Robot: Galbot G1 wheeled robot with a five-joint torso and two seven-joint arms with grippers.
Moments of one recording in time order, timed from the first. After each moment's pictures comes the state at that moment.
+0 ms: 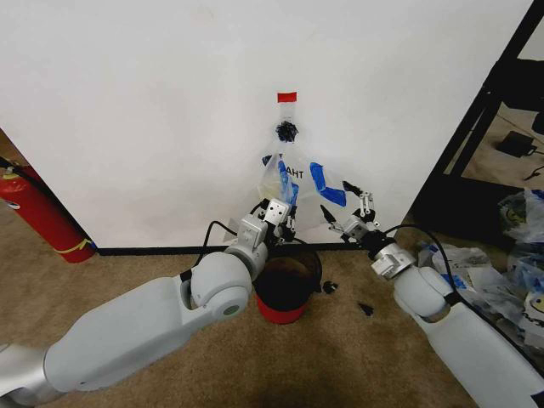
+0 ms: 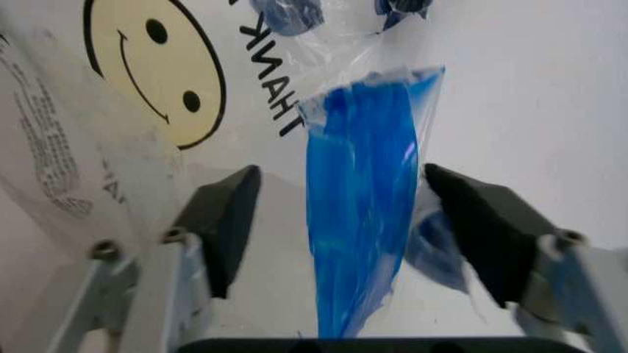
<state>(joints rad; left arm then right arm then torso) 0.41 -0.90 0.50 -2.08 -0.90 0.42 -0.60 -0.91 0.92 0.14 1.74 -0.34 0.16 0.03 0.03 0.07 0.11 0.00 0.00</state>
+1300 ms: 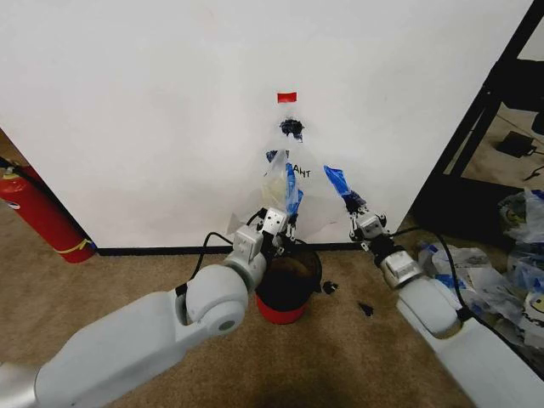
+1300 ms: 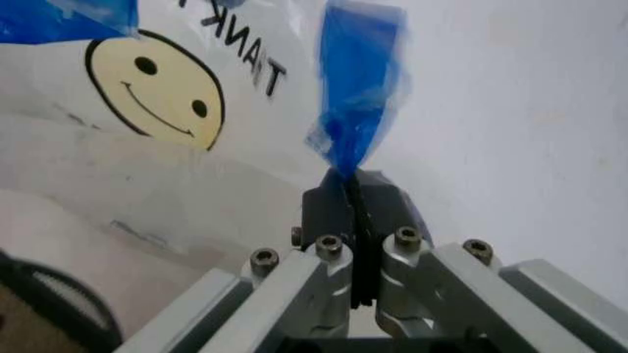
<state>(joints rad) 0.56 -0.88 0.44 -2.14 -0.87 0.39 -0.59 -1.13 0.89 0.25 1.94 0.09 0.01 0.10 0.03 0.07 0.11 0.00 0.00</state>
